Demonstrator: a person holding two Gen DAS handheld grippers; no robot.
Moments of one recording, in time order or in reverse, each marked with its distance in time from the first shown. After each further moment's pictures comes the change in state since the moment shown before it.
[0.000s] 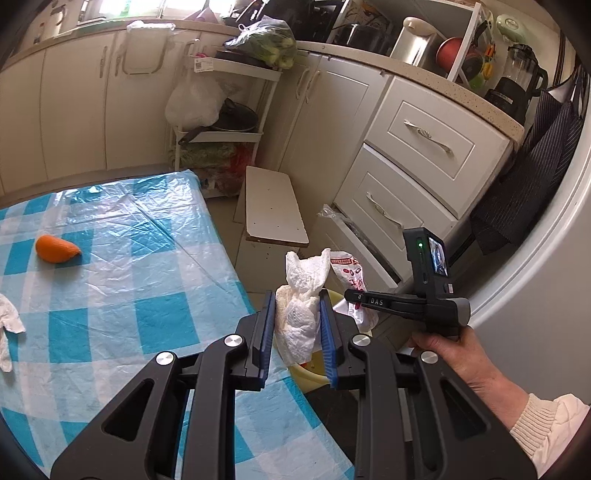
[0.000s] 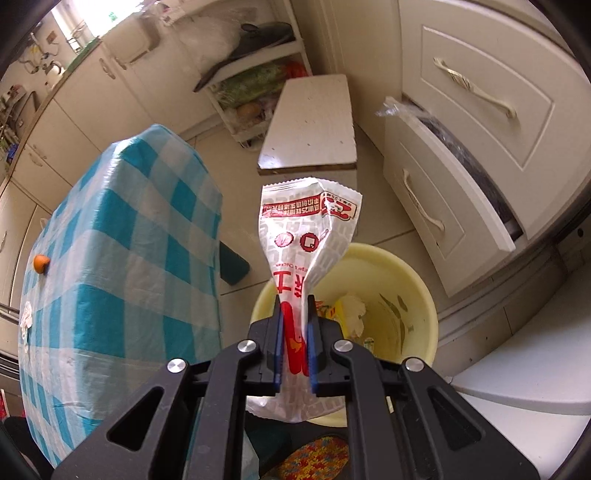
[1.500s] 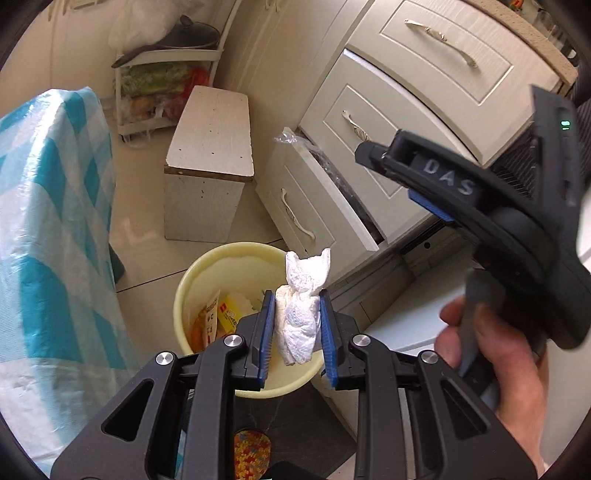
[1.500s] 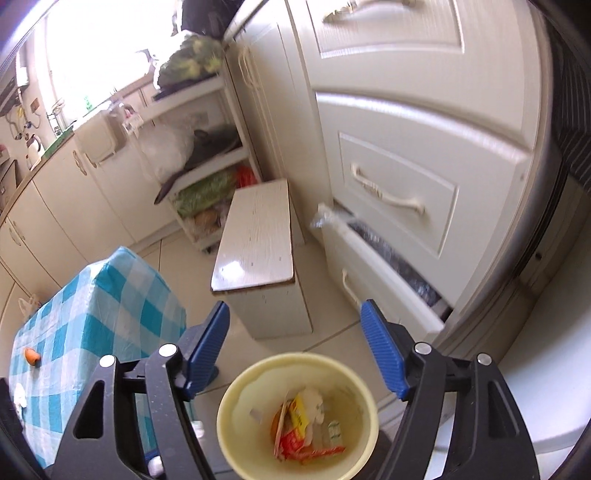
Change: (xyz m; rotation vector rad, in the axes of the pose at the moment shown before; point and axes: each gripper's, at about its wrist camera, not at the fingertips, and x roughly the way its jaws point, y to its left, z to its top) left arm 0.186 -0.083 -0.014 -0.050 0.264 -0.082; right arm -0.070 -0.043 0.032 0.103 -0.417 -0.128
